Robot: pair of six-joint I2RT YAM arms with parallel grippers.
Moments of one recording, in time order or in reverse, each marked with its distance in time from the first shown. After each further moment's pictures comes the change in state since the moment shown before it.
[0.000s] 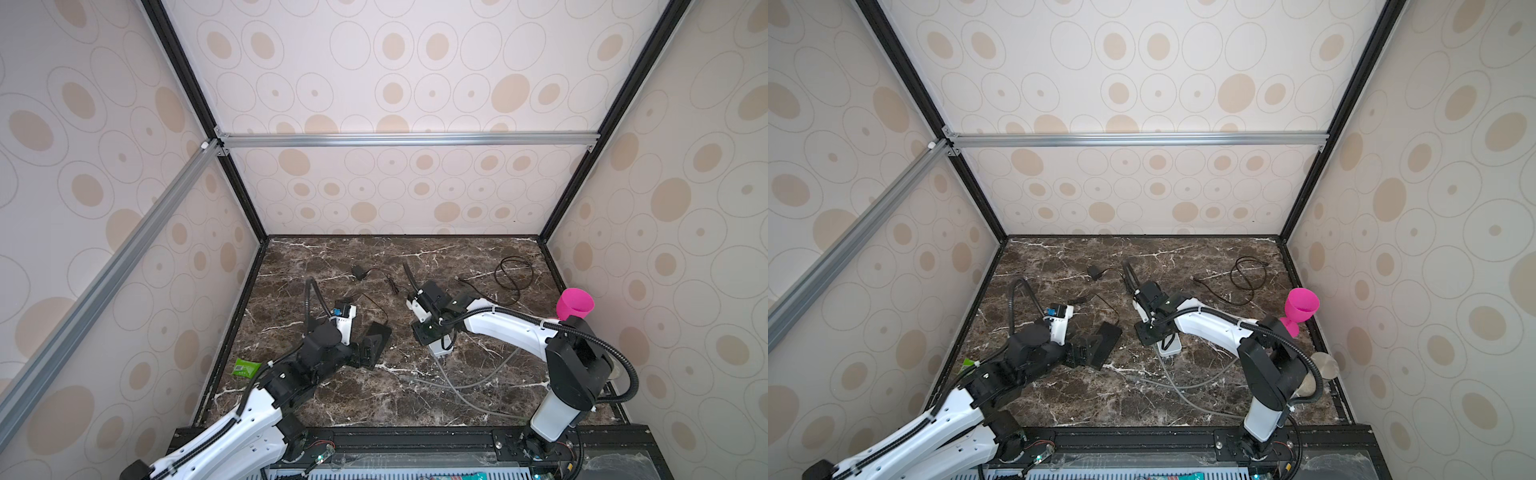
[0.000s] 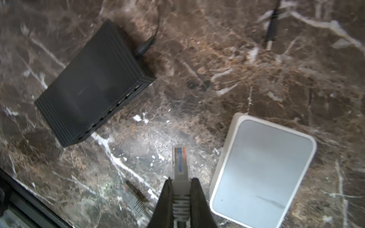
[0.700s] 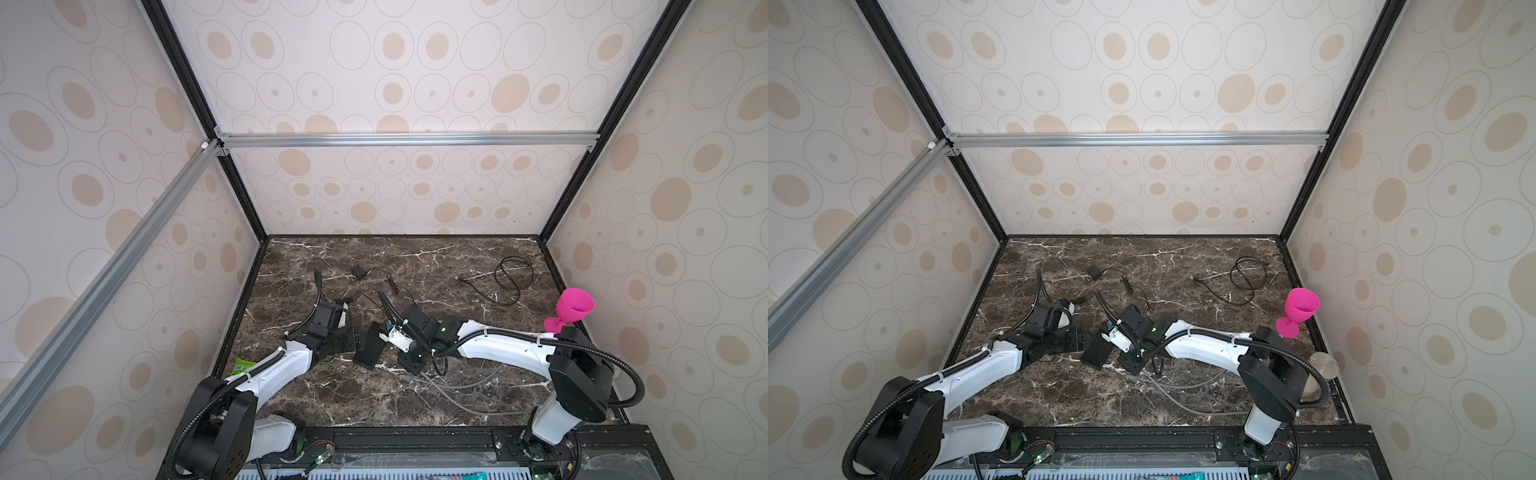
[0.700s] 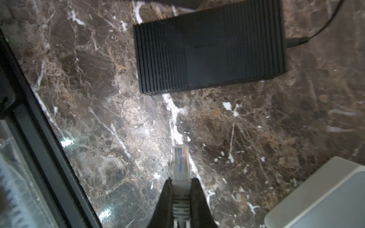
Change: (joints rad) left arm 0.341 0.457 0.046 0.061 0.249 0.000; right arm 0.184 -0.036 -0.104 0.126 -0.090 -0.254
